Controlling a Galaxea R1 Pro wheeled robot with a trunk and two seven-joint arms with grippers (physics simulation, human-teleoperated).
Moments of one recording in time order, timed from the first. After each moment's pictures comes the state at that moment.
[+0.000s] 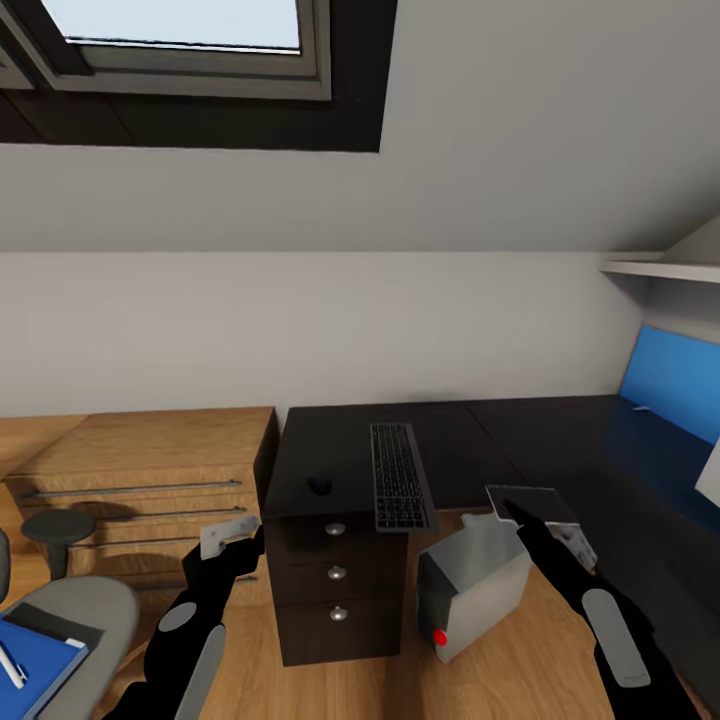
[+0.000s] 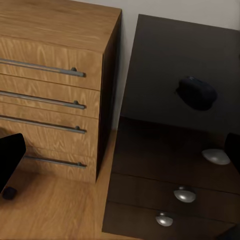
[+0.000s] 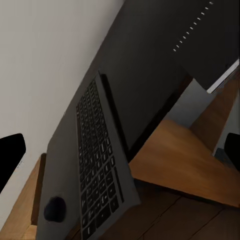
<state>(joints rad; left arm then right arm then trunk) -0.14 -0.06 -0.10 -1.54 0.18 0.41 0.35 -0.35 -0.07 -0.32 -1.08 -0.88 0.36 0.13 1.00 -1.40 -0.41</state>
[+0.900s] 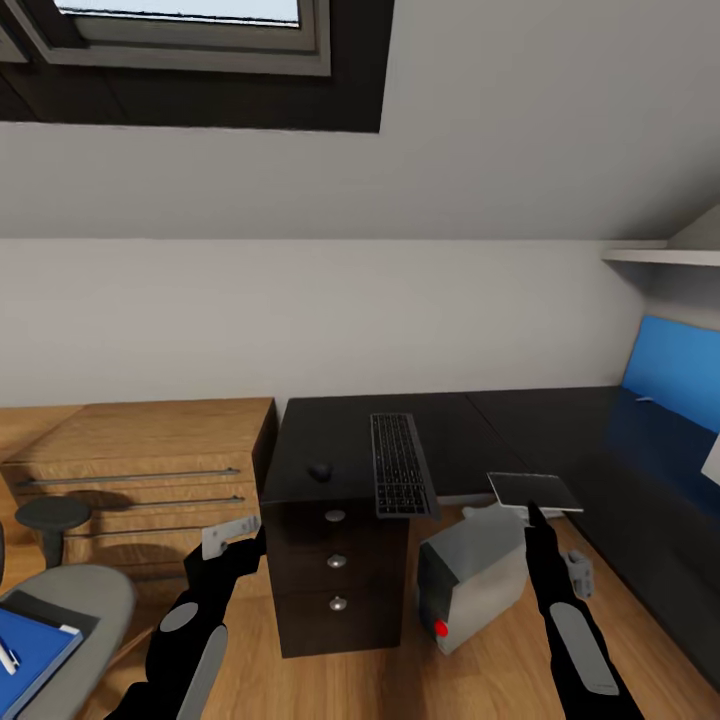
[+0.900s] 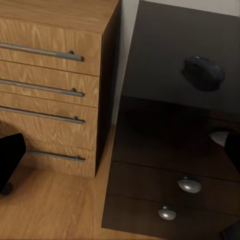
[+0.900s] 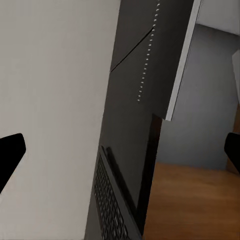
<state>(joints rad) -0.14 -0.06 -0.10 -1.54 0.18 0.41 0.35 -0.35 0.04 -0.32 -0.99 -1.22 -0.08 0.13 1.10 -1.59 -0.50</state>
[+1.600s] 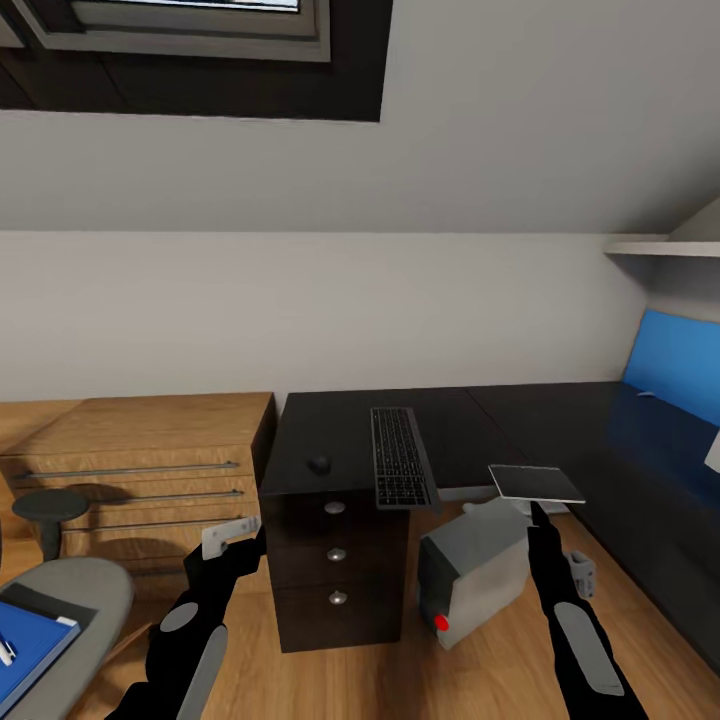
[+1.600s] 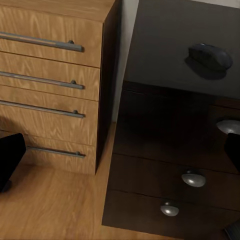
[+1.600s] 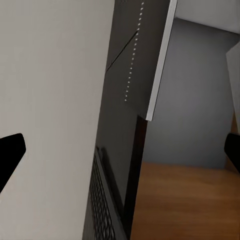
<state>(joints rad) -0.14 -0.06 -0.10 -1.54 0.18 0.41 0.35 -0.35 0.03 -0.32 -0.99 -1.24 -0.07 0.13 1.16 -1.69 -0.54</state>
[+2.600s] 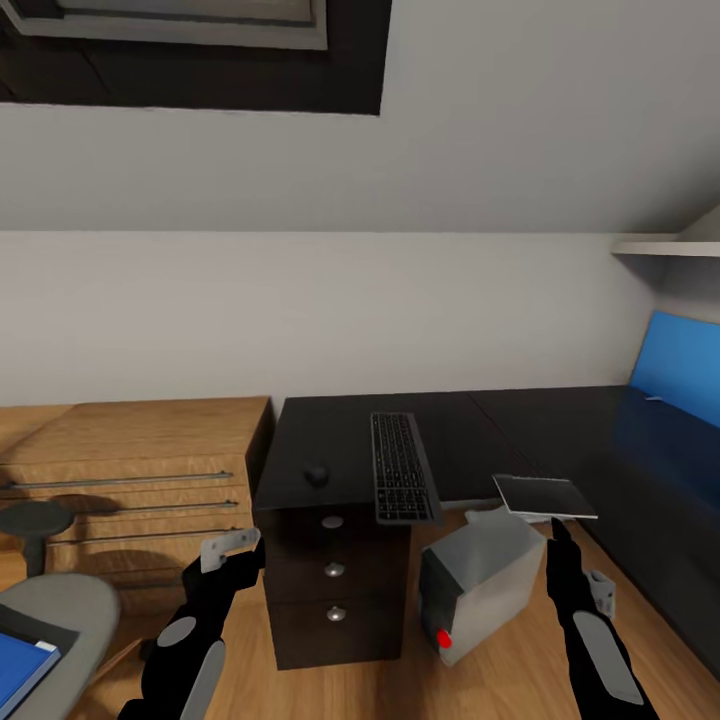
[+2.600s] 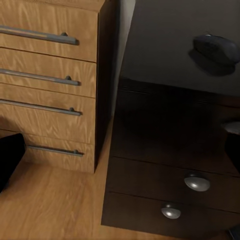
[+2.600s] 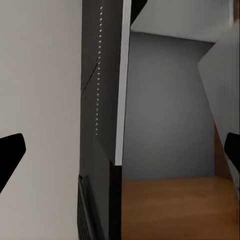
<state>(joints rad) -0.11 -0.06 -0.10 -1.55 0.18 0.41 0.35 -0.35 0.02 -0.40 -0.96 -1.30 -0.06 0.06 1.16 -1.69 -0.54</state>
